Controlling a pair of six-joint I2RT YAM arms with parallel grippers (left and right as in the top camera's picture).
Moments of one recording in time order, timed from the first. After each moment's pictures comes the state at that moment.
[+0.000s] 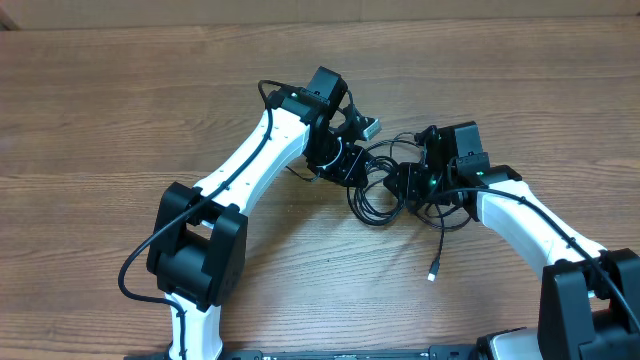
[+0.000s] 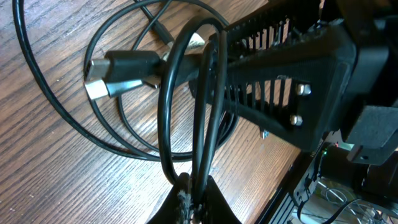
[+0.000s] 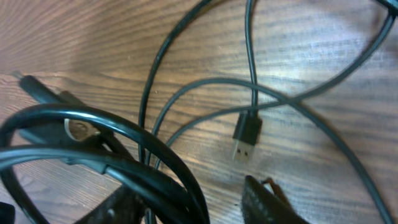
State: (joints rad) left arm -0.50 2.04 1.66 -1.04 0.64 0.03; right arm 0.21 1.60 0.87 -0.37 -0.41 0.33
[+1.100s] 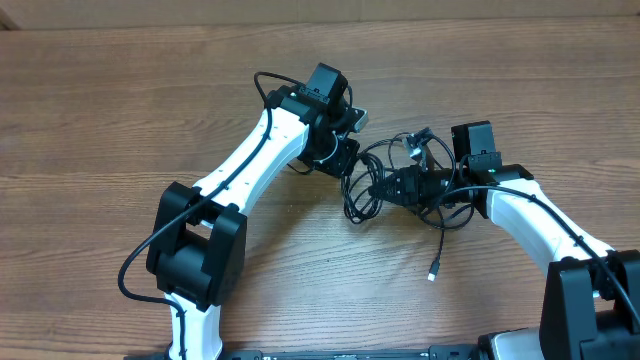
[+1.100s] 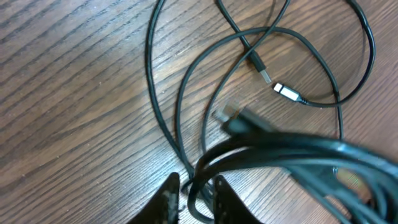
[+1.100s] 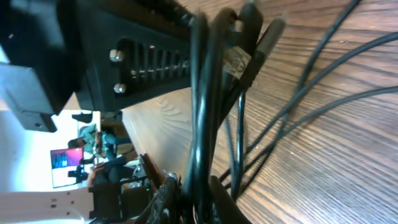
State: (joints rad) left arm -0.50 2.04 1.66 -0.97 0.38 -0.05; right arm 0.15 1.60 0.87 -0.41 -1.03 0.25
